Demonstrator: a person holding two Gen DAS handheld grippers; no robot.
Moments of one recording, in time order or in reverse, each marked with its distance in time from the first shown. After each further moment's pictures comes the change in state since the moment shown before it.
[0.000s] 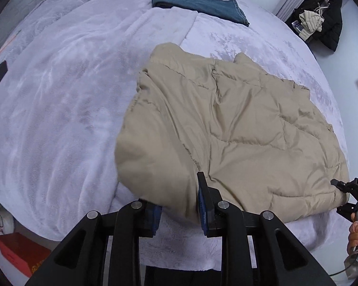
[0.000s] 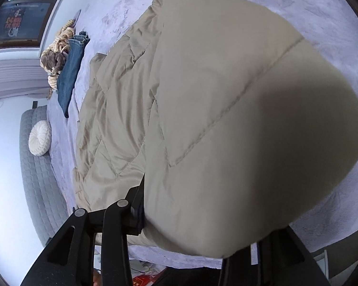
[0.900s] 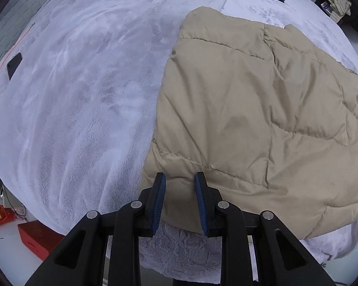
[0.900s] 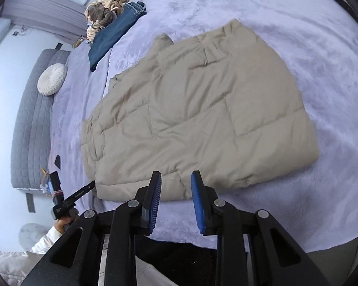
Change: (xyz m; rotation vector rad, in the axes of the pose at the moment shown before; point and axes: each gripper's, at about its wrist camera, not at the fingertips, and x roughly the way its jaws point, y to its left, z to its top) left arm 0.063 0.021 0.005 -0.014 0.135 0.220; right arm -0.073 0.030 -0.031 -0.416 -0.024 -0.064
